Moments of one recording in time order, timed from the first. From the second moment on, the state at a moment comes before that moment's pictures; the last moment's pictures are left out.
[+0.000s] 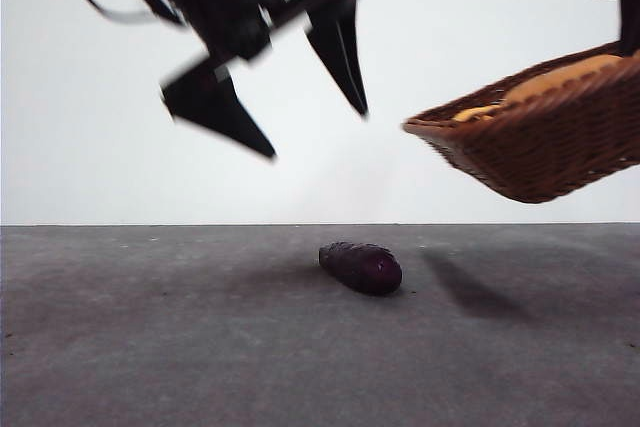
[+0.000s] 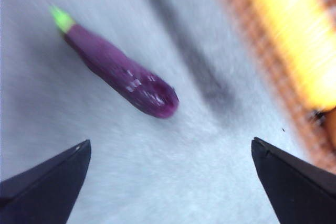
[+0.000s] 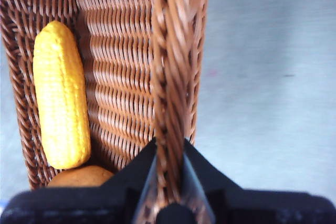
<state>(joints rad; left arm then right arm) -0.66 1.60 1.23 -0.46 0.17 -0.31 -0.04 1.61 1.66 -1.35 -0.33 -0.01</state>
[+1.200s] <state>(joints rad) -0.60 2.21 1.81 -0.77 0.14 -0.49 -0.22 1.61 1.66 -1.35 -0.48 -0.07</state>
